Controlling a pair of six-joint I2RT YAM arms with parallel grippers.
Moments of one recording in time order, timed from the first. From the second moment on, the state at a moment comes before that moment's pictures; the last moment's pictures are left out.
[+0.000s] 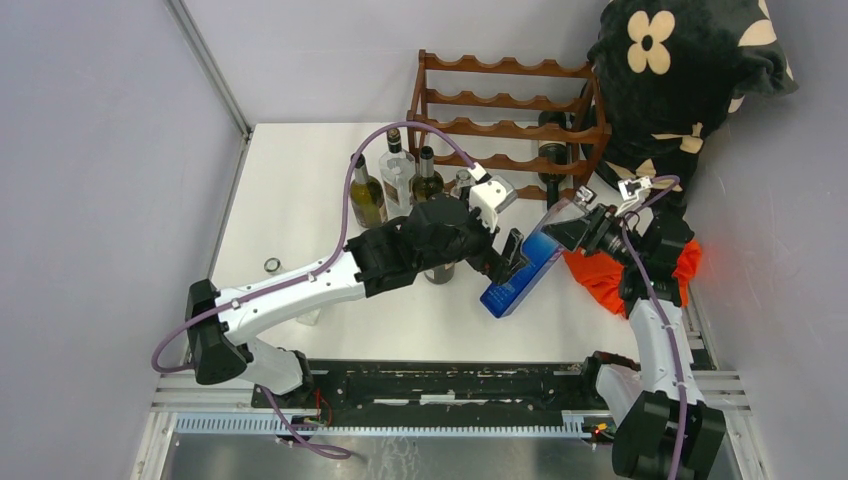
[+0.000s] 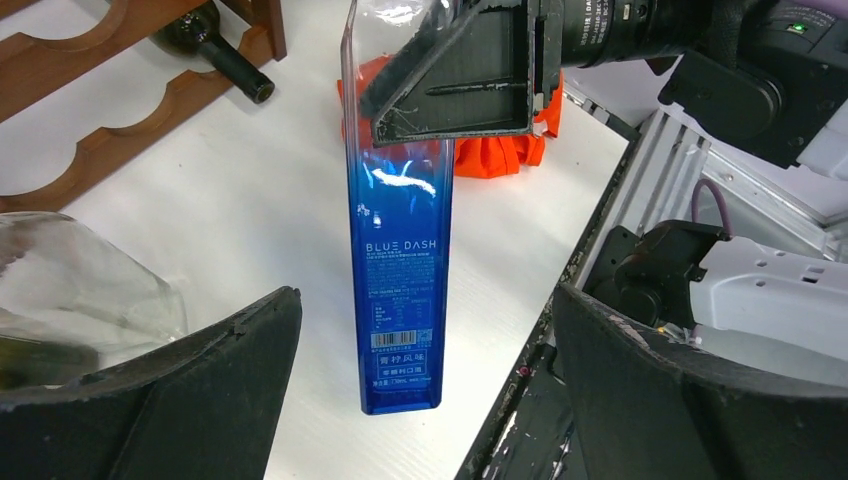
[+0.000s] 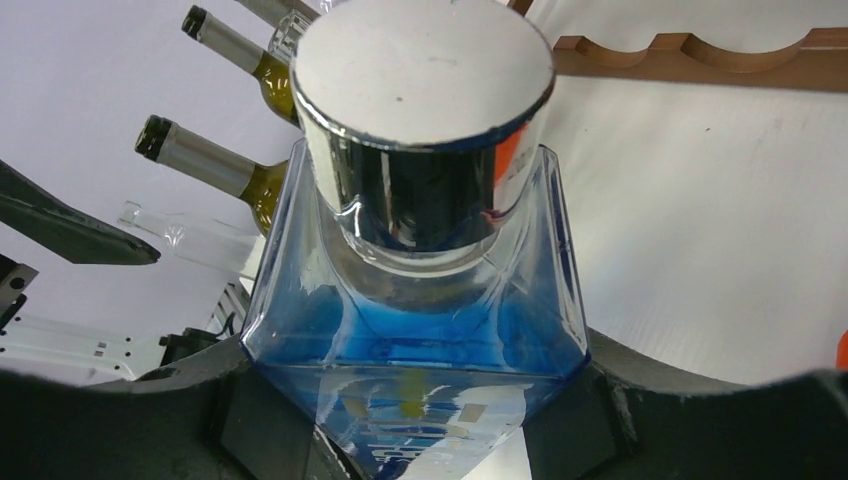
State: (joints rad) left arm -1.13 1.44 1.37 -0.24 -0.05 -0.24; right arm -0.26 0.89 0.52 0.17 -1.02 0.58
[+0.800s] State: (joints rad) left arm -1.13 1.49 1.36 -0.24 -0.07 -0.30; right arm -0.32 0.92 0.40 0.27 -1.10 0.72
